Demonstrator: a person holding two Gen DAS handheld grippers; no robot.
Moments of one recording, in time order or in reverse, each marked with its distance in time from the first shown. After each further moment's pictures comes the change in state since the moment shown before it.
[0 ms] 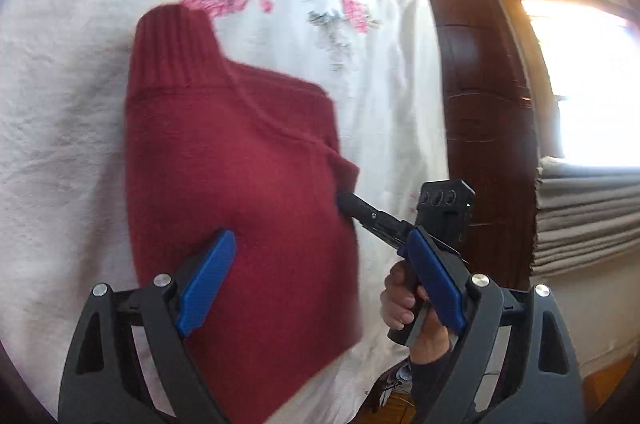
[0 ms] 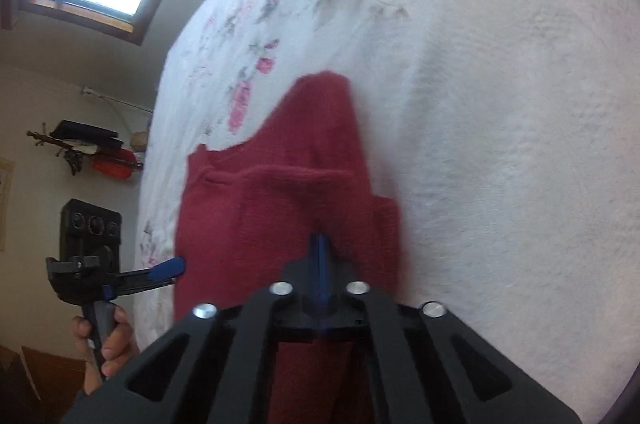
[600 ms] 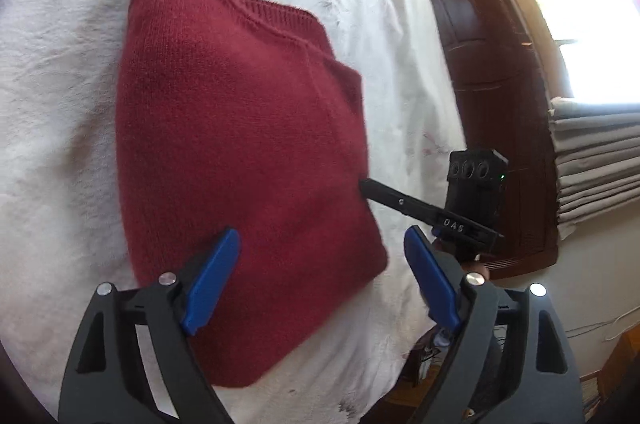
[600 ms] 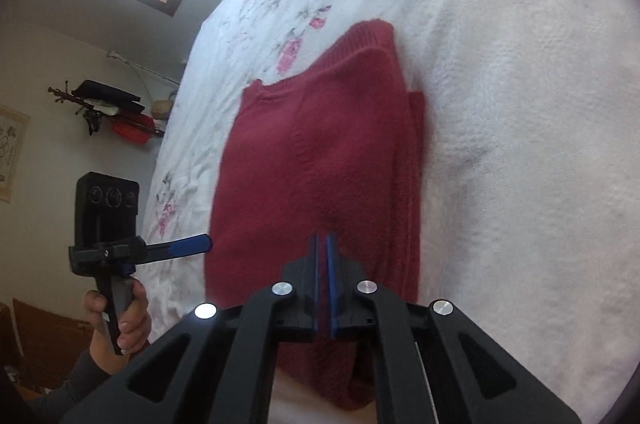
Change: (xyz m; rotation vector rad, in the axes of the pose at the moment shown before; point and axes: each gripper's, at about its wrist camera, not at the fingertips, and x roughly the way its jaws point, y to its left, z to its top) left arm -0.041 -0.026 -0.101 0.169 -0.048 -0.056; right arm -0.063 0.038 -0.091 -0.154 0.021 0.088
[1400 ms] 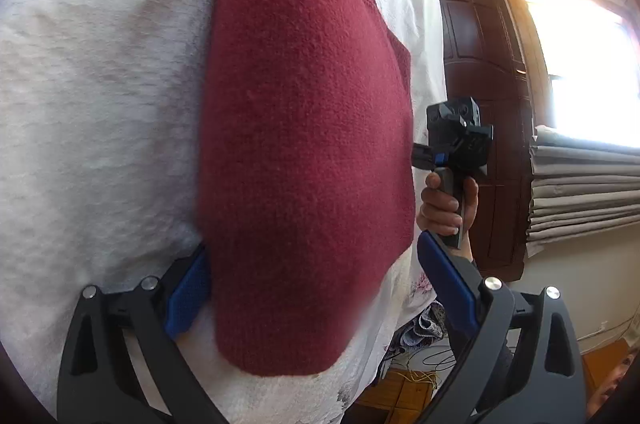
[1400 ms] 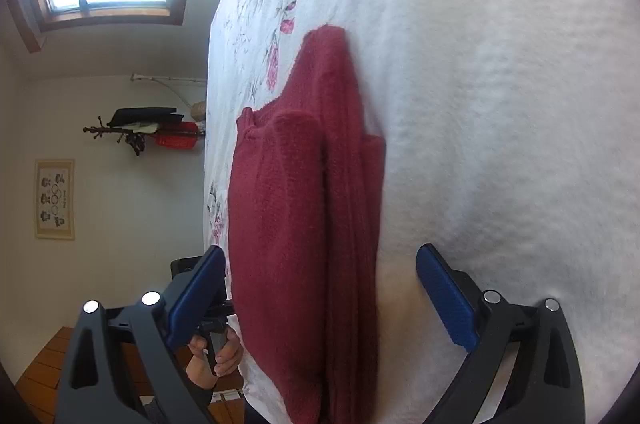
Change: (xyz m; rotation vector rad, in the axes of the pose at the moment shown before) left arm 0.037 0.086 -0.029 -0.123 0.107 -0.051; right arm 0.047 -0.083 0.086 0.185 0.172 0.209
